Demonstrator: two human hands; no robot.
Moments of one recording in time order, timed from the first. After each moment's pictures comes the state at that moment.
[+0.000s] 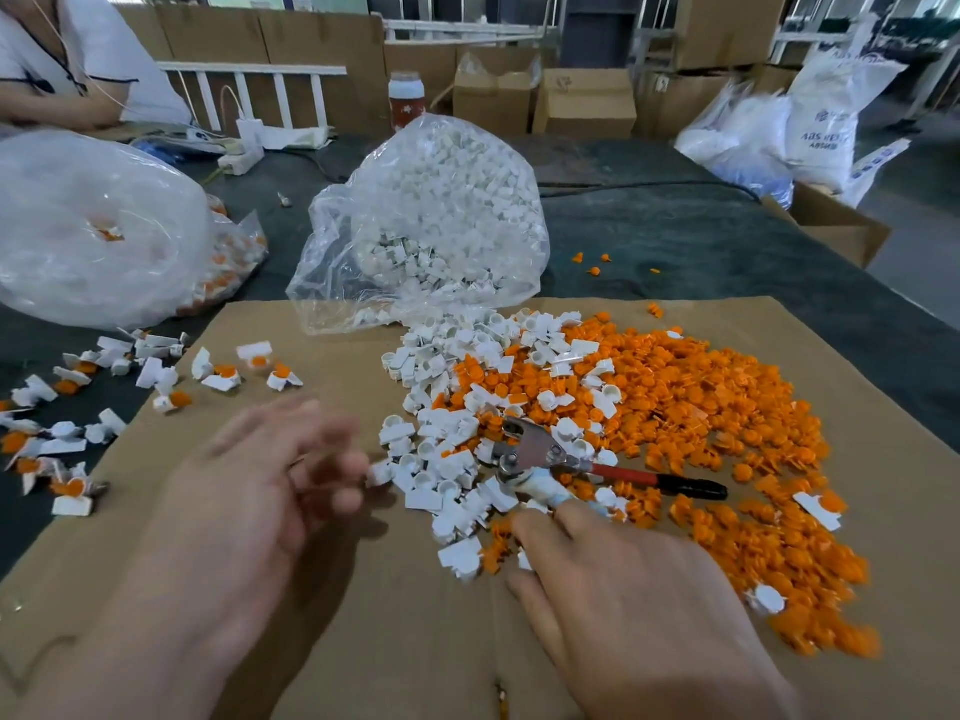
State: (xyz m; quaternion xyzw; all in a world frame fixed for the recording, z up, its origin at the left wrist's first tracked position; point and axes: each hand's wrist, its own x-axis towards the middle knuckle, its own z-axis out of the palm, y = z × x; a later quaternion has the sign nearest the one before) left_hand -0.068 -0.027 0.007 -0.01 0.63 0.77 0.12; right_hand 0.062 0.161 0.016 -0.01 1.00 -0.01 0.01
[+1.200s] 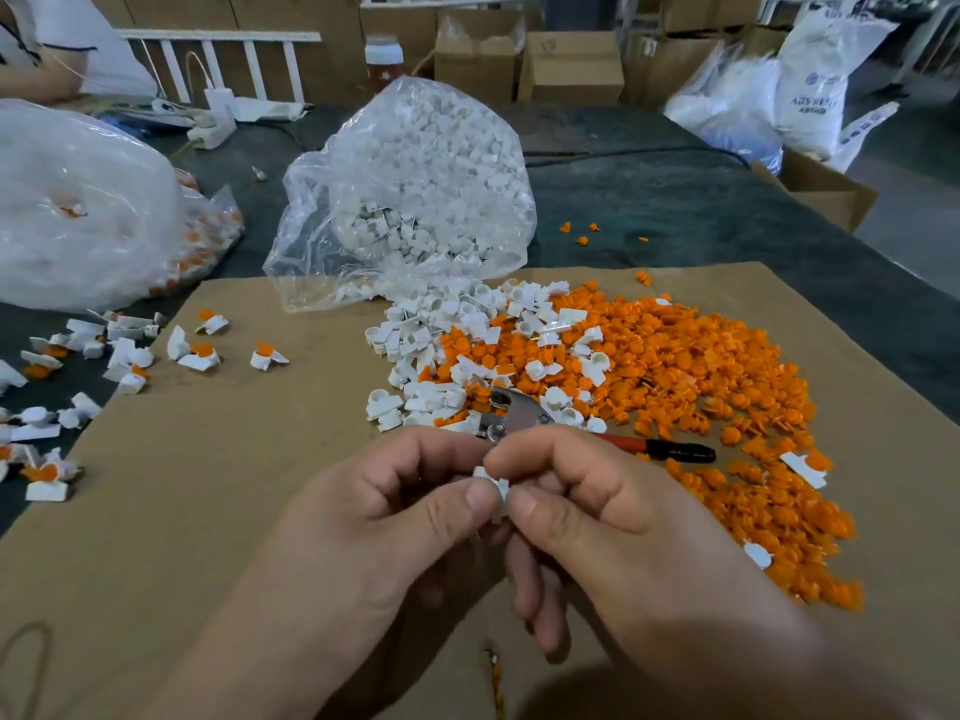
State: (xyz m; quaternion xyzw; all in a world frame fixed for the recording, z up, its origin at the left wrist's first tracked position) left_hand -0.016 0.004 0.007 0.24 0.70 0.64 0.22; right_hand 0.066 0.172 0.013 -0.01 0.74 -0.67 -0.01
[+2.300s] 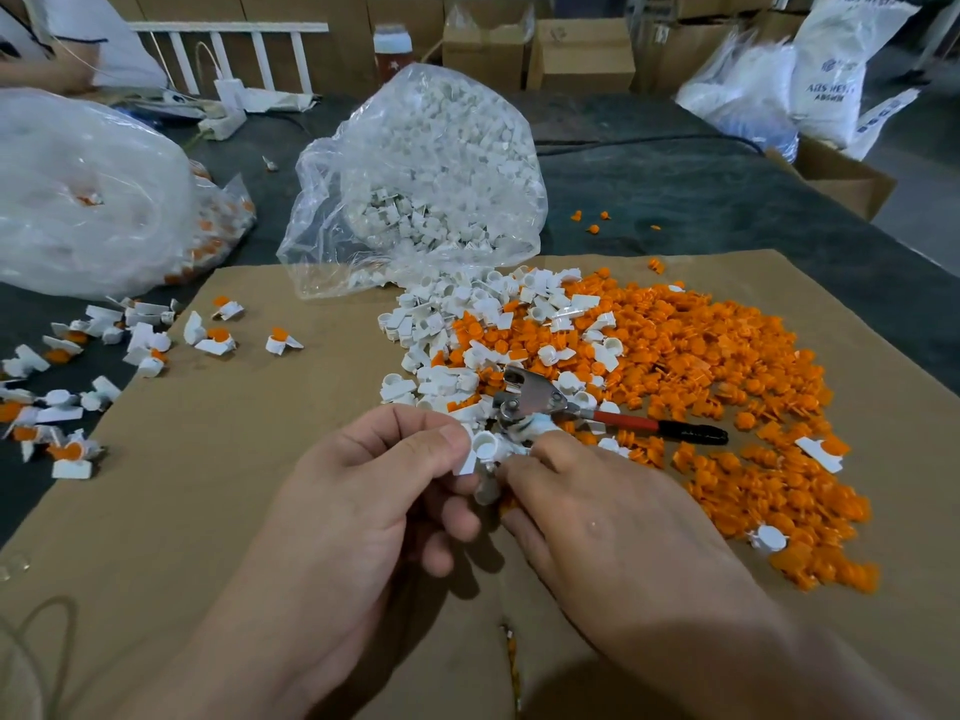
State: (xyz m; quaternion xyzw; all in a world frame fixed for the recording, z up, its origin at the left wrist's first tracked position) left_hand -0.010 0.011 0.024 0.06 0.63 0.73 0.25; right_hand 0.059 0.155 0.018 -0.01 1.00 -0.07 -0.04
